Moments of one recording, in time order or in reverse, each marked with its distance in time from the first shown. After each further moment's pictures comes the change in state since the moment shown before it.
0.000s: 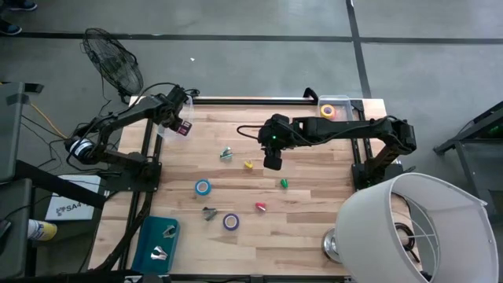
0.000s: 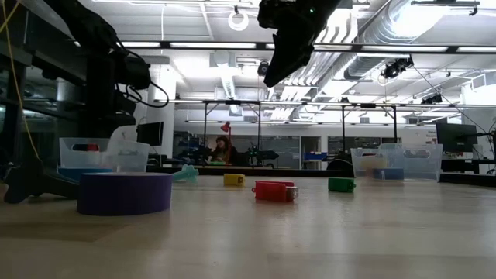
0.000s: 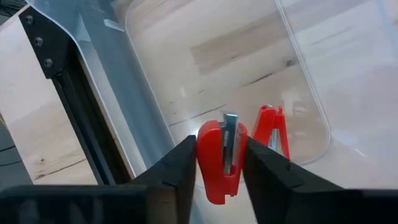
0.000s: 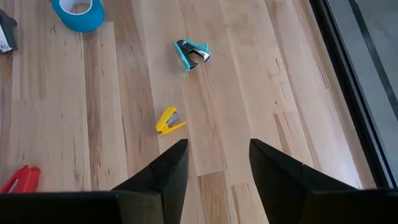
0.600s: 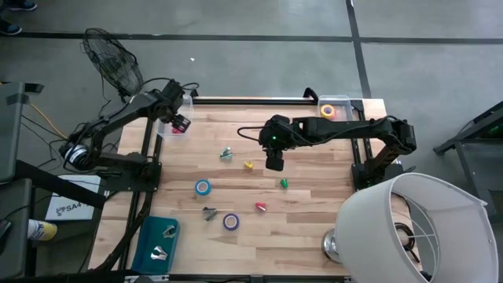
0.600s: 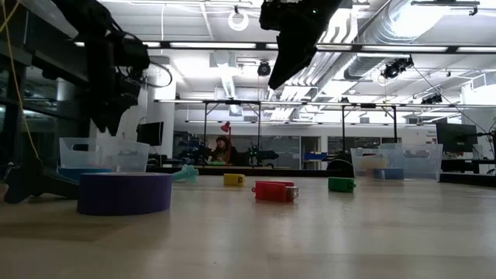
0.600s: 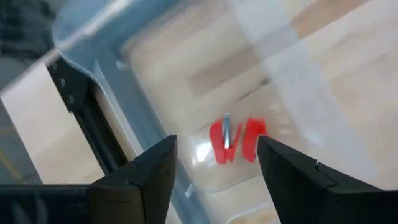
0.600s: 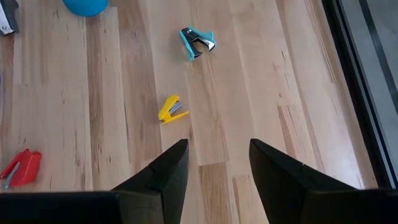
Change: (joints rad) left arm -0.003 -0.088 0.073 -0.051 0.048 0.118; right arm 0.000 0.000 0.000 -0.034 -0.013 -0.023
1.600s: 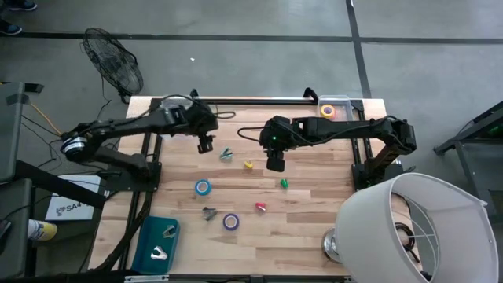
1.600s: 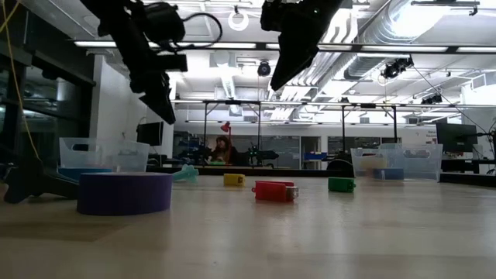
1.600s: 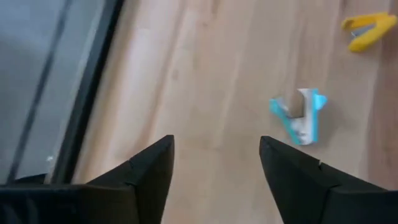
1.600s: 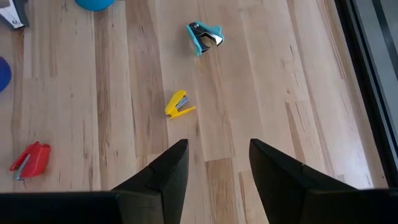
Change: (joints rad) left arm -0.512 0.055 0.029 0.298 0.126 0.319; right arm 0.000 0.000 0.000 -0.017 -0.028 0.000
